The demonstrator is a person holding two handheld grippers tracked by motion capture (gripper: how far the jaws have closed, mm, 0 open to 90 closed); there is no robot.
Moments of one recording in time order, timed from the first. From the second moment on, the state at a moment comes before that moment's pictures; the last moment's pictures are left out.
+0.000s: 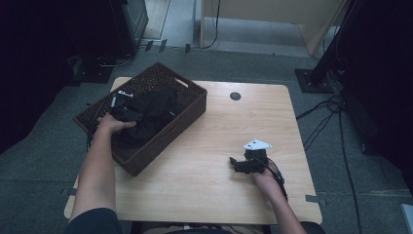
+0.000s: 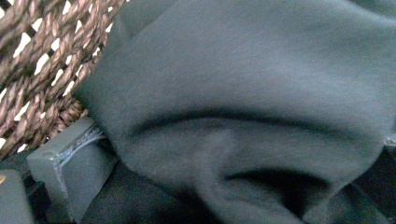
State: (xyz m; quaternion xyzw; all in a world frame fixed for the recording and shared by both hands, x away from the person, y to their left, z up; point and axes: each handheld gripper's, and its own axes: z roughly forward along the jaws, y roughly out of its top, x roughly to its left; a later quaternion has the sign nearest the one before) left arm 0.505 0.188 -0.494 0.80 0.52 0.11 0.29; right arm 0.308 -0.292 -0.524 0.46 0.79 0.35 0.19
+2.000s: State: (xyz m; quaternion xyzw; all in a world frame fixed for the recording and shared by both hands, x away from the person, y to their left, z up) left arm 0.510 0.125 -0.483 0.87 0.42 0.04 0.25; right arm 0.307 -0.291 -0.524 0.46 0.80 0.35 0.19
